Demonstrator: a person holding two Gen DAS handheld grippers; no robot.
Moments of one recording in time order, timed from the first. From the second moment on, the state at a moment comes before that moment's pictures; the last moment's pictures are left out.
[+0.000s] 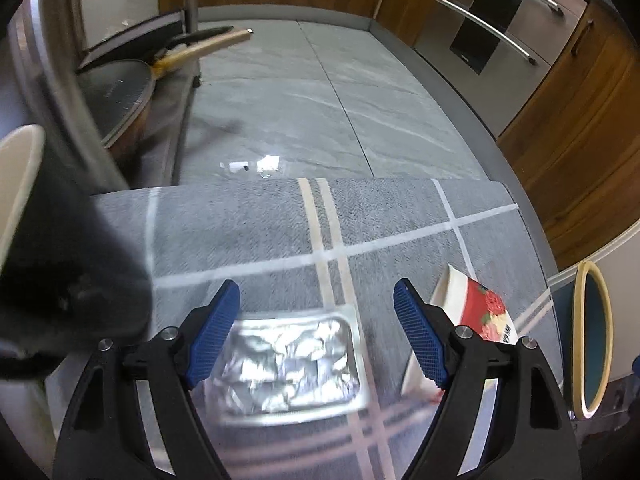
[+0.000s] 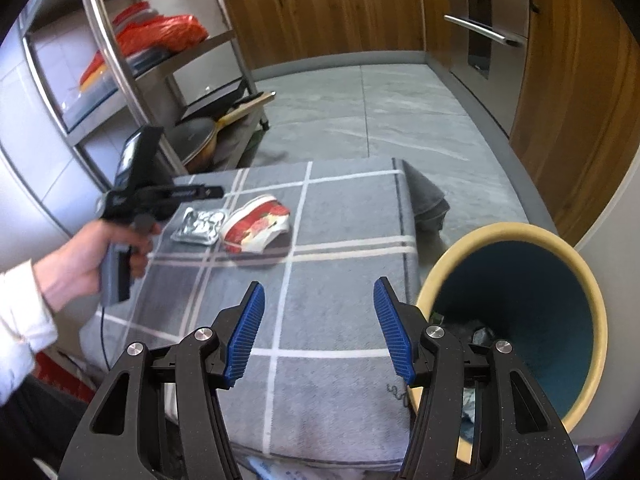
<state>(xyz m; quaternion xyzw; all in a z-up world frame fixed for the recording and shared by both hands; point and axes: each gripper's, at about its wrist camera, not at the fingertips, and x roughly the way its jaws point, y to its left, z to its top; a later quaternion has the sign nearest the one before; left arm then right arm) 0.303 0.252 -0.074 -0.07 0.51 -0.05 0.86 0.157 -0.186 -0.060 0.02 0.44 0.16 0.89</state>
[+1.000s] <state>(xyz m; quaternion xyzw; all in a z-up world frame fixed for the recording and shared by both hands) 0.258 0.226 -0.098 0.08 0.54 -0.08 0.84 0.163 -0.178 -0.059 0.03 0.44 0.17 0.88</state>
